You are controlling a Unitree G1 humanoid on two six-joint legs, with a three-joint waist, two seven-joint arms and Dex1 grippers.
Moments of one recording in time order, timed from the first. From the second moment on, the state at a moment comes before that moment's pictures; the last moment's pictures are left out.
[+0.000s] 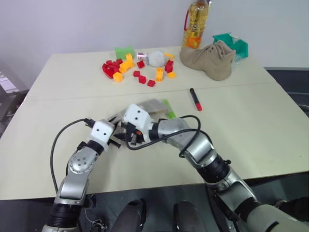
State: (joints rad) left arm -0.09 0.36 0.03 -0.15 0.04 0.04 -0.29; right arm -0.73 -0.18 0.48 -0.16 0.16 0.78 0.66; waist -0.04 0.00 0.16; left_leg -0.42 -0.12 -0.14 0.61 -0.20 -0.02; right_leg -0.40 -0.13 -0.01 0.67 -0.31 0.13
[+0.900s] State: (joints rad) left arm -0.09 0.37 0.11 -0.13 0.05 0.08 -0.22; right arm -0.69 -0.22 0.13 0.14 0.10 0.84 0.35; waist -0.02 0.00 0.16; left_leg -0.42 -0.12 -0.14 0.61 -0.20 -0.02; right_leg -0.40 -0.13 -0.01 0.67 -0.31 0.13
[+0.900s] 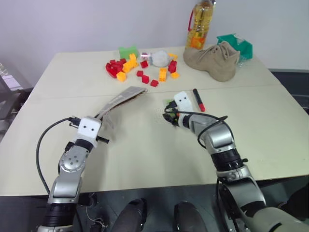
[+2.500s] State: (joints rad) left arm -0.13 0.36 0.09 -0.10 -0.01 0.05 -0.30; right arm -0.62 -0.56 0.14 -0.13 0.14 0.56 0.71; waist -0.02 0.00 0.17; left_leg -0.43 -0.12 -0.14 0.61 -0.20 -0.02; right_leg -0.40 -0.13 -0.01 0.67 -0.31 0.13
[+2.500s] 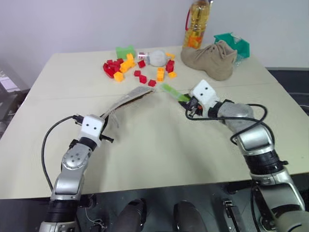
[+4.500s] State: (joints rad) left arm -0.12 0.43 0.03 -0.11 0.03 -0.06 -0.39; right arm -0.61 -0.55 0.22 -0.21 0.16 0.77 0.74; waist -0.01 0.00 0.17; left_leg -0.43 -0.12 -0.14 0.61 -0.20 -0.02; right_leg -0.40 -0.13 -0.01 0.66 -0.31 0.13
